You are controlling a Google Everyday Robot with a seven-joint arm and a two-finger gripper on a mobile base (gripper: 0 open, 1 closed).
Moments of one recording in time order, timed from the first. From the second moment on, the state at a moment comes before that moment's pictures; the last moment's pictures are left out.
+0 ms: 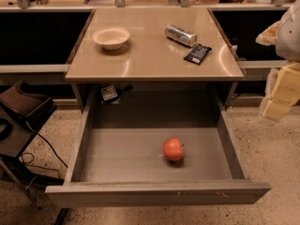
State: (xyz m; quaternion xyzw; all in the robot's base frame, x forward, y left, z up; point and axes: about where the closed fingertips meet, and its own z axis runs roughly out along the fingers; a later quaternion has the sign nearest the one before) arm 0.438 -0.217 0.976 -0.60 0.78 -0.03 0.16
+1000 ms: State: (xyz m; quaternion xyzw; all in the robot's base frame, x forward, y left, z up) arm 0.455 -0.220 0.943 -0.62 0.77 0.01 0.16
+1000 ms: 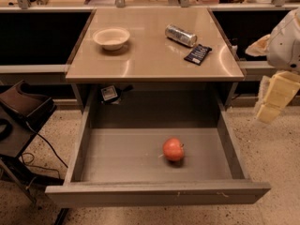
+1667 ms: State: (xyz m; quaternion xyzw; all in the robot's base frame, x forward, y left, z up) arm 0.477 -0.204 0.880 -0.66 0.73 0.09 0.13
